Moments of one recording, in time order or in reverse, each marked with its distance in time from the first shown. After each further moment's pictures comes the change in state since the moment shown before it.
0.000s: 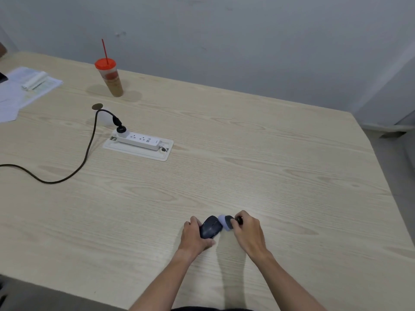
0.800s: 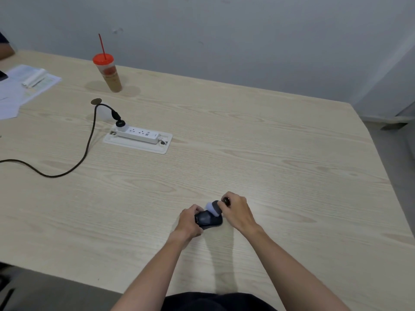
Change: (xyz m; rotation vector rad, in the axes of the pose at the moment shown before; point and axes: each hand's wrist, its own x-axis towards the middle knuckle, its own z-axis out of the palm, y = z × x) left_hand 0.016 0.000 -0.017 0.068 -0.091 0.022; right_hand 0.016 -0.028 0.002 0.017 -0.106 -0.124
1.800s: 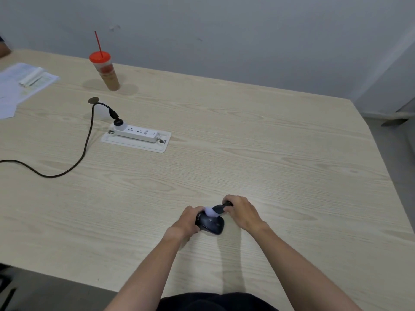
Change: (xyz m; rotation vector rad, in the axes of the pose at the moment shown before) left_hand 0.016 -0.014 -0.004 0.256 -0.176 0.185; right_hand 0.008 0.024 -0.009 -0.177 -0.177 -0.078
